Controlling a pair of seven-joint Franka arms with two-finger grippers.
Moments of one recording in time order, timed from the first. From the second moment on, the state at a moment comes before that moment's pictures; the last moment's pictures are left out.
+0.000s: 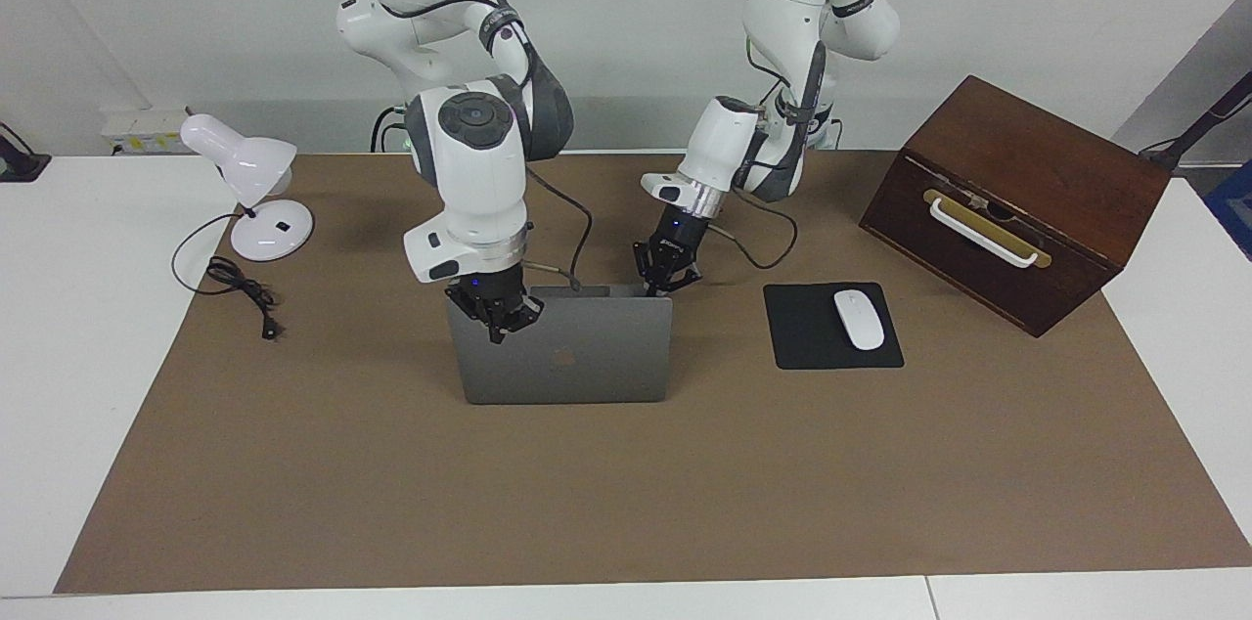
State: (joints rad) left arm -0.69 0.29 -0.04 -2.45 -0.10 3.48 0.14; right arm 0.39 0.35 -0.05 -1.58 -0.10 1.99 0.73
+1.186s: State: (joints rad) left arm -0.69 0.29 -0.04 -2.47 -0.10 3.51 0.22; right arm 0.35 0.33 -0.05 -1.60 0.02 1.80 0.62
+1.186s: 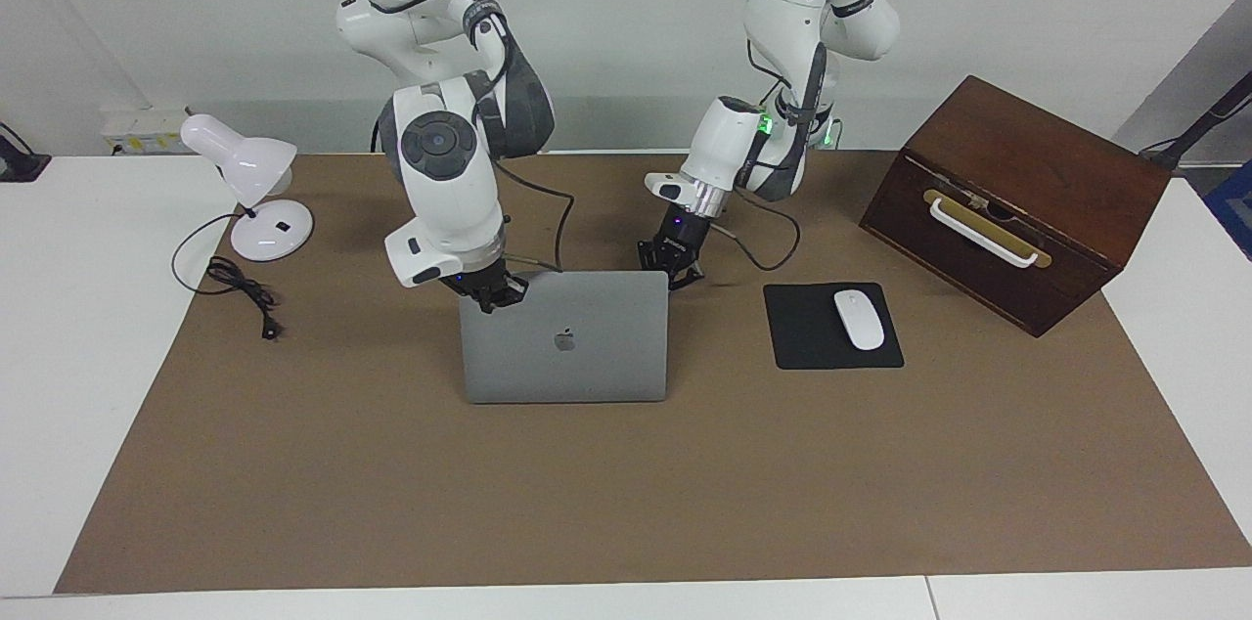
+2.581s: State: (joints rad) left arm -0.69 0.29 -0.03 -2.48 -0.10 3.52 0.23; right arm 0.32 0.32 -0.05 -1.81 0.04 1.98 0.58
